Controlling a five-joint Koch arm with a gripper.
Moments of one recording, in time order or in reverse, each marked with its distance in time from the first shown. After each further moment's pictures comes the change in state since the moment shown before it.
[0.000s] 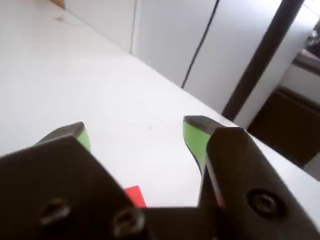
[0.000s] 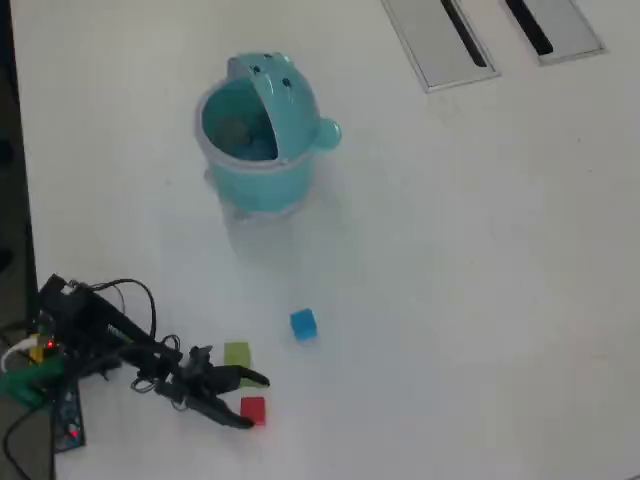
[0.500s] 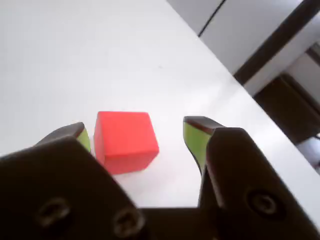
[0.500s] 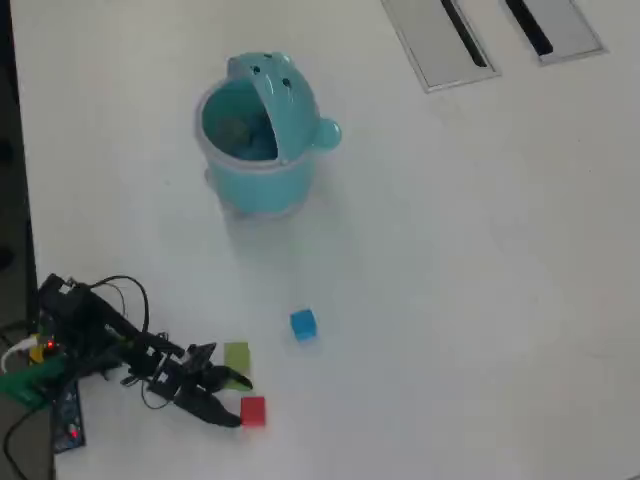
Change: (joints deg) arm -0.1 0.8 7.7 6.6 -12.7
